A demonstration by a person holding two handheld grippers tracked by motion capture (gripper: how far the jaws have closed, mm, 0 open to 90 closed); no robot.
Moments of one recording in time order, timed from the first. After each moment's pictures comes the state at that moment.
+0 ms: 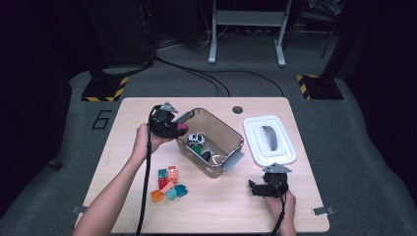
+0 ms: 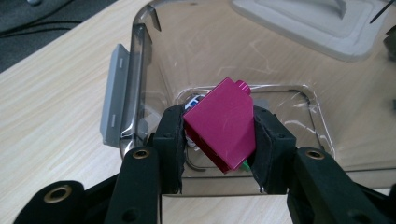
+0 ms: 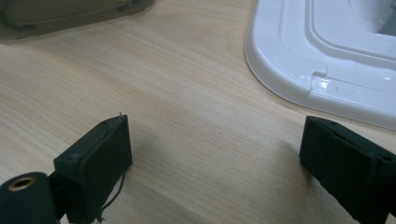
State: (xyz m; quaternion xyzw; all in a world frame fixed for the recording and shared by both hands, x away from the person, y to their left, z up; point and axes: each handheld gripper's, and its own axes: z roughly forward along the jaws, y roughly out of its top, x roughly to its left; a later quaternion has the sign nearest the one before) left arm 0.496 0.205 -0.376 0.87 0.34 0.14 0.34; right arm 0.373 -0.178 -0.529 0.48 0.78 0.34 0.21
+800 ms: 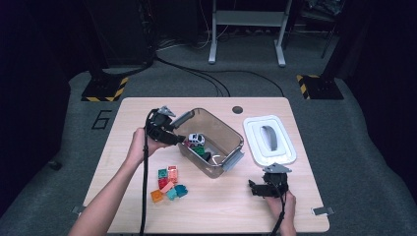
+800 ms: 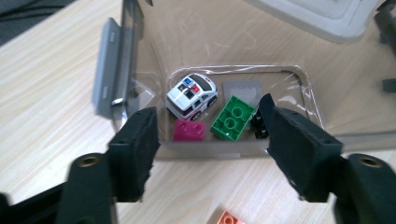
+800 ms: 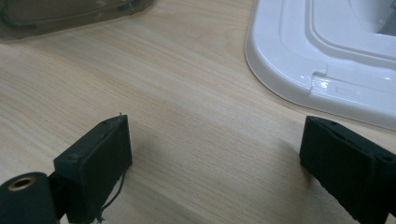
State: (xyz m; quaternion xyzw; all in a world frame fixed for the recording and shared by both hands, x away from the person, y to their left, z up) left arm 0.478 0.217 -0.373 0.87 0.34 0.13 0.33; right arm 0.373 -0.178 -0.529 0.48 0.78 0.34 0.21
